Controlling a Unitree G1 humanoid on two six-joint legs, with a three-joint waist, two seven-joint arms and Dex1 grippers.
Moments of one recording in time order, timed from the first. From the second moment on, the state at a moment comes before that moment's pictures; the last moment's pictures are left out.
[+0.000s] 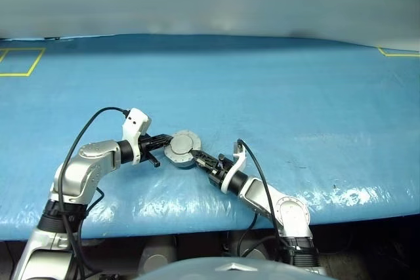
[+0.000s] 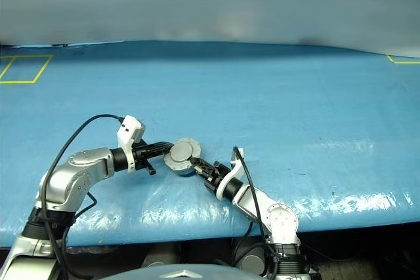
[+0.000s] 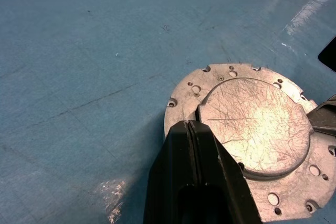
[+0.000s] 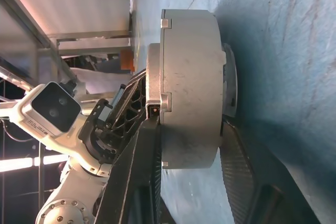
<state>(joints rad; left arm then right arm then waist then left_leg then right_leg) -0.22 0.57 -0.04 -0.15 -0.47 0.78 -0.72 0.00 0.08 -0.01 -0.07 1.40 0.92 -0.09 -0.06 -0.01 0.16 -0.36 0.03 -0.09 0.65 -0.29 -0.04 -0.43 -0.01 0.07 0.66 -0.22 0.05</state>
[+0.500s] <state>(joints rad) -0.18 0.47 0.21 -0.20 -0.64 0.86 -0.62 0.02 0.08 0.01 -0.09 1.41 0.89 -0.10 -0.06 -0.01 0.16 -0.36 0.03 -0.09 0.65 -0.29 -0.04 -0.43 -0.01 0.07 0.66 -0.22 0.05</state>
